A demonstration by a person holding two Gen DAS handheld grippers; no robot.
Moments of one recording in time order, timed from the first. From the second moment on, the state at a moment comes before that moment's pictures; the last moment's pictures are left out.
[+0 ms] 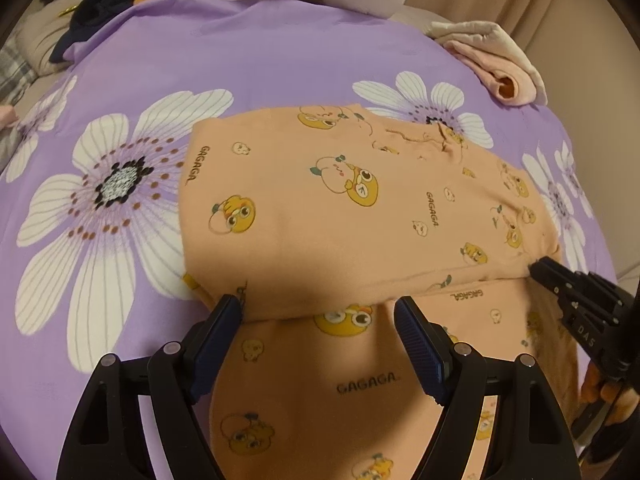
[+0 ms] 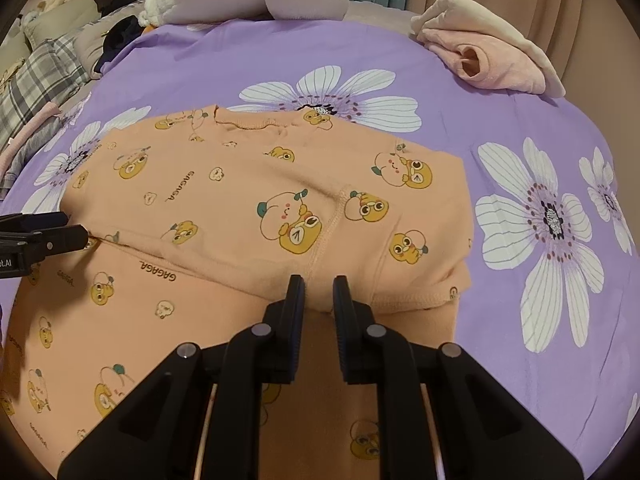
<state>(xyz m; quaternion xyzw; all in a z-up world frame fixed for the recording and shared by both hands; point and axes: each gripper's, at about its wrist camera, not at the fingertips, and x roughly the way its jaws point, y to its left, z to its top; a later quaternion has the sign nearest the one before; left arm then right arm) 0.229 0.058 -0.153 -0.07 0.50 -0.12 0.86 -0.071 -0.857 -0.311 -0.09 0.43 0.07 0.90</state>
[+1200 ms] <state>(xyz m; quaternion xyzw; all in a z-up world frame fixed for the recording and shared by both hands) 0.102 0.118 -0.162 -0.20 0.52 -0.13 0.82 -0.197 -0.914 -0.295 -0.05 0.43 0.01 0.90</state>
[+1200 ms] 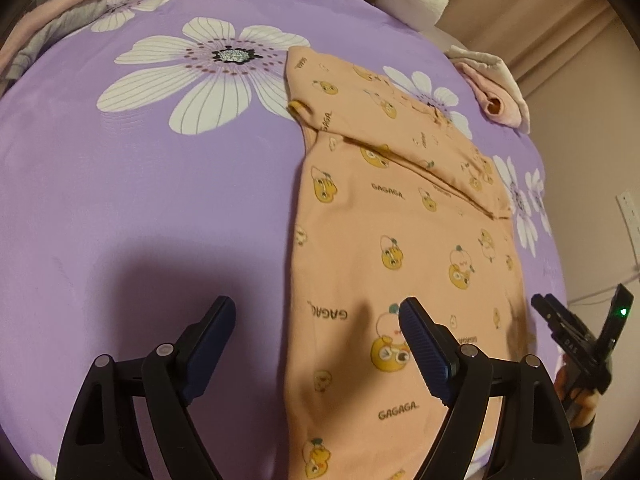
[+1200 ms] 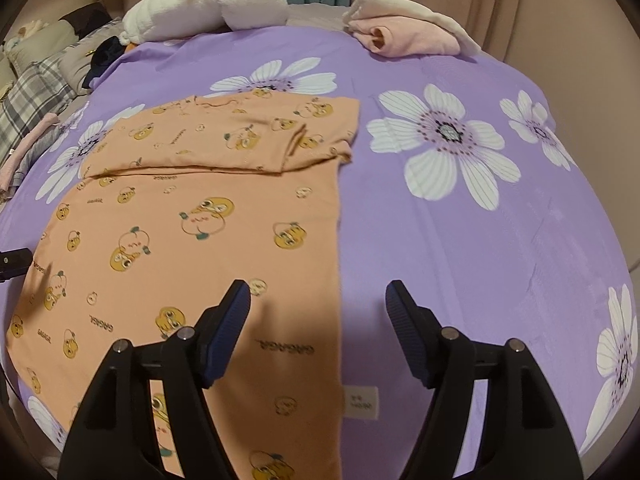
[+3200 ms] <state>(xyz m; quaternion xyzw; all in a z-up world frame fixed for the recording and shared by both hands) 0.070 0.087 -0.184 -0.33 0.53 -0.38 0.68 -0.229 -0.957 -0.353 0.28 0.52 0.25 0.77</state>
